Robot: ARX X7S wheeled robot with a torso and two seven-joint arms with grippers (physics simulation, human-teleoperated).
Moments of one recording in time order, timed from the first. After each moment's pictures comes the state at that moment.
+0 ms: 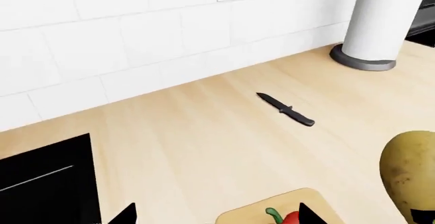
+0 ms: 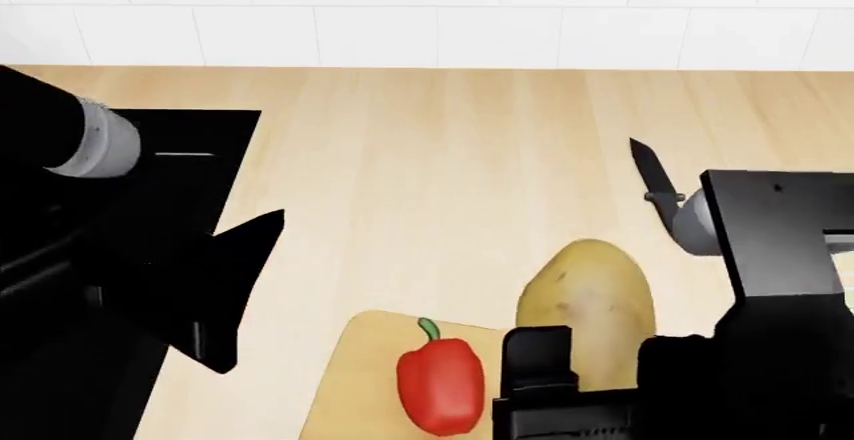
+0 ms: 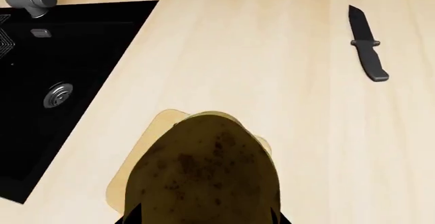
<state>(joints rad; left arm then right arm) -1.19 -0.63 0.48 0.42 -1.92 -1.08 -0.97 1.41 1.19 -1.10 -0.50 2.27 0.62 0.83</state>
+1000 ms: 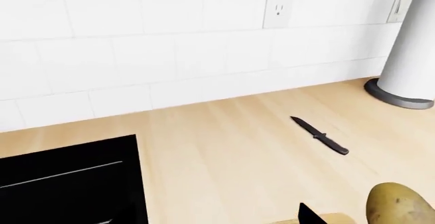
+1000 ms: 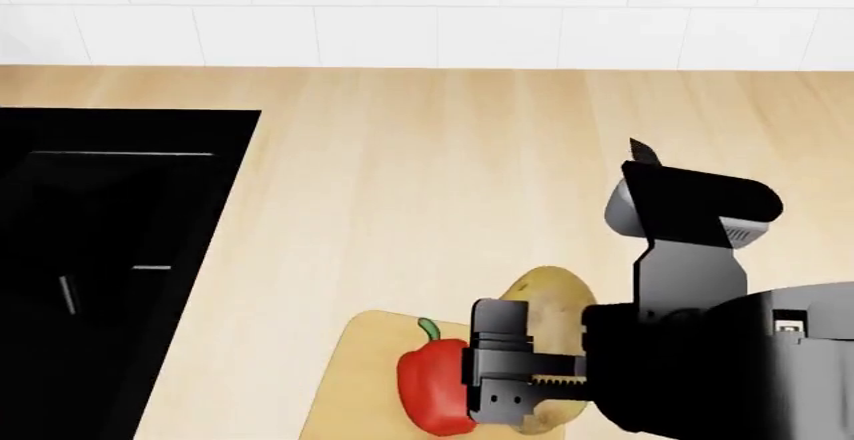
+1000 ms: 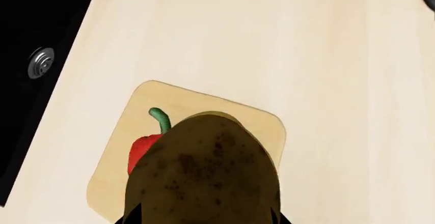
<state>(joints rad) -1.10 -0.80 0.34 0.48 -1.95 -1.00 -0.94 1.44 0.94 -1.23 -0.08 2.36 0.78 0.82</state>
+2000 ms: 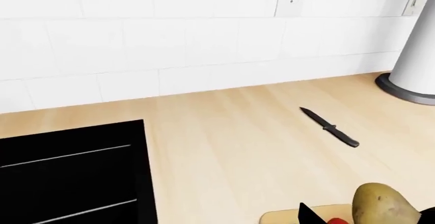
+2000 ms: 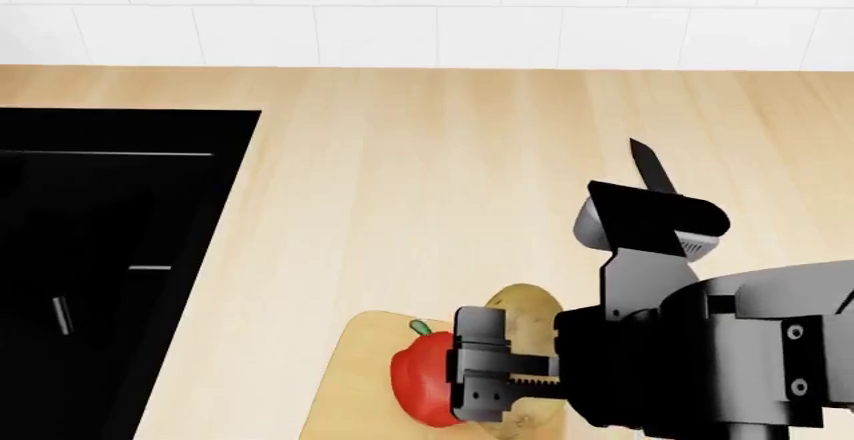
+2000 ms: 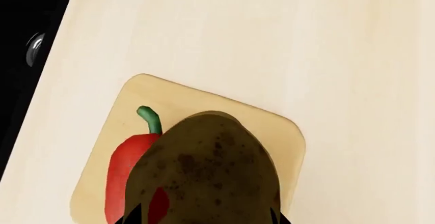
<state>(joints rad) -1.01 -0.84 0.32 0.50 -1.90 -0.97 -0.90 1.41 0.82 -1.28 0.12 2.27 0.84 0.67</state>
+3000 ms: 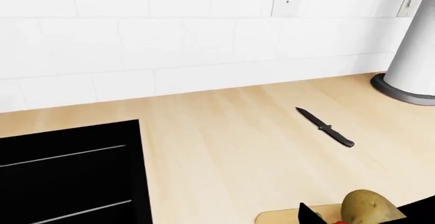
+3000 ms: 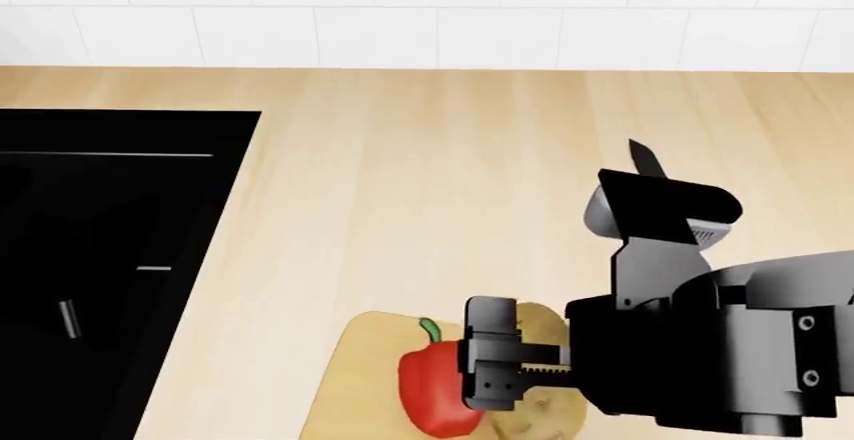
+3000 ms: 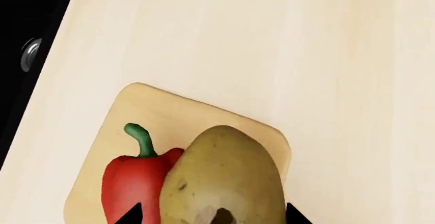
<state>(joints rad) -1.00 -0.84 0.33 0.51 -1.90 -0.95 -0.89 1.42 0.83 -1.27 0.14 2.24 0.86 0.66</state>
